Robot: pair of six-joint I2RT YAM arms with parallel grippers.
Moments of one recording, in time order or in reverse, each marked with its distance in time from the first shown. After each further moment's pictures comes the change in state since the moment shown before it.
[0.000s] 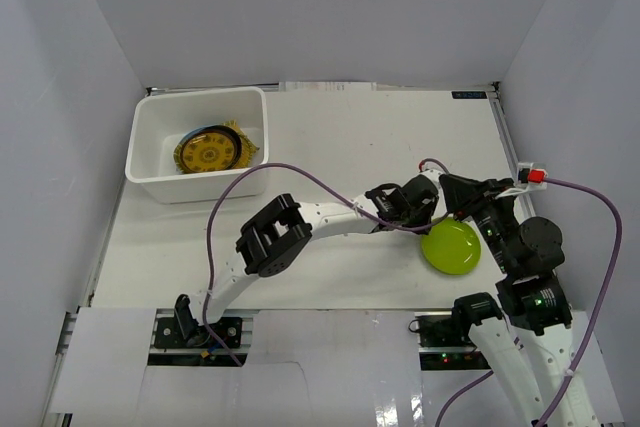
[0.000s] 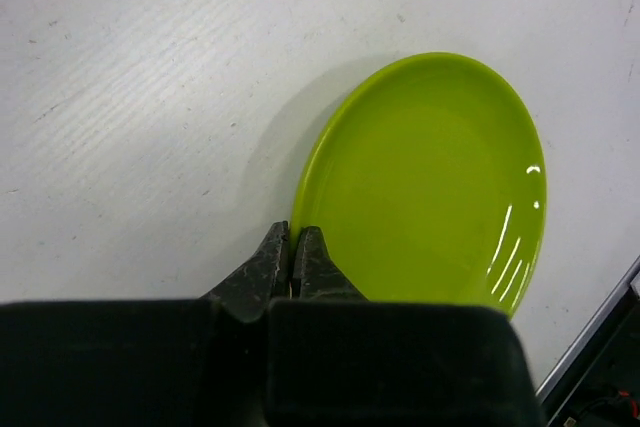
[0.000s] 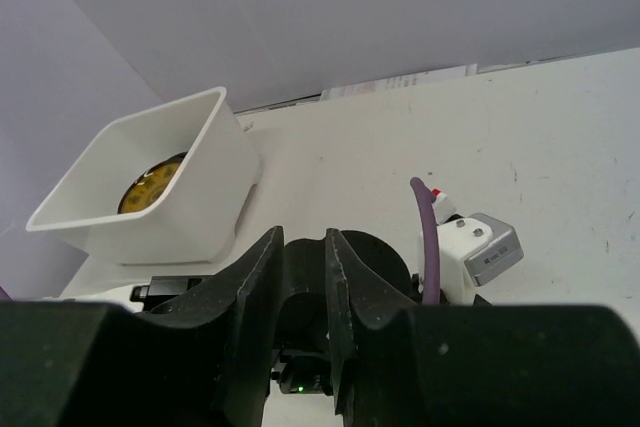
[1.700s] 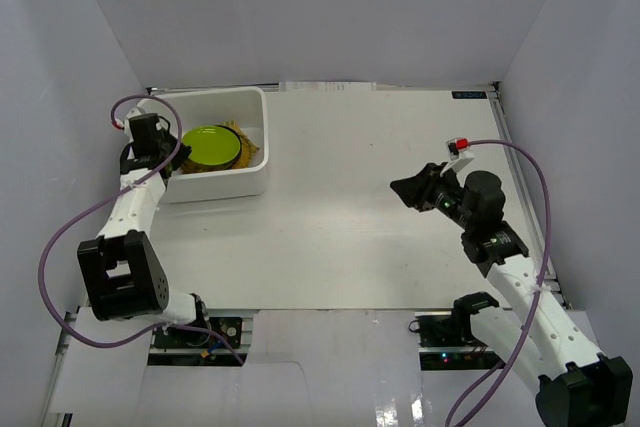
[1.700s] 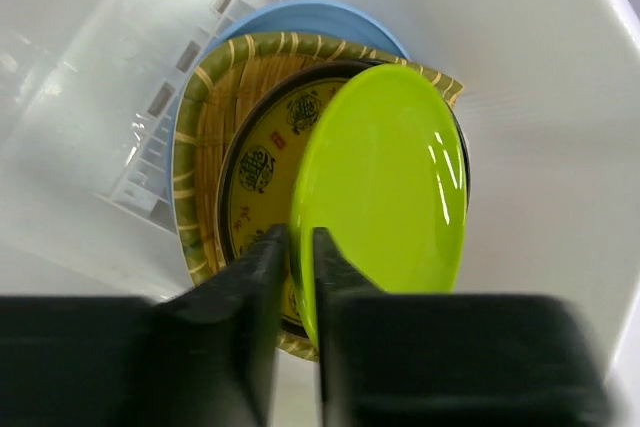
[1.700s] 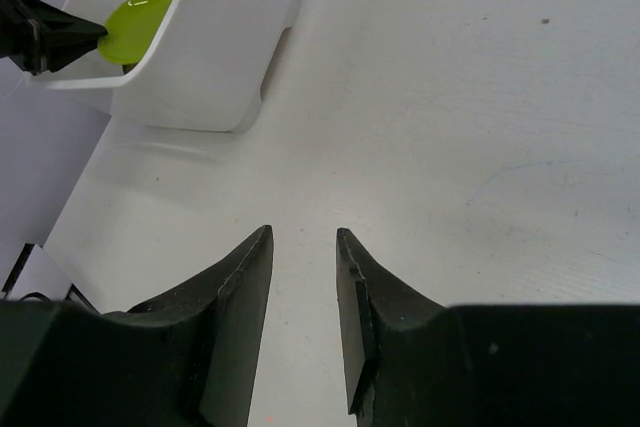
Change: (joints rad) left arm 1.304 -0.929 -0.805 -0.037 0.010 -0.116; right arm 0.040 0.418 -0.101 0.226 -0.266 0.031
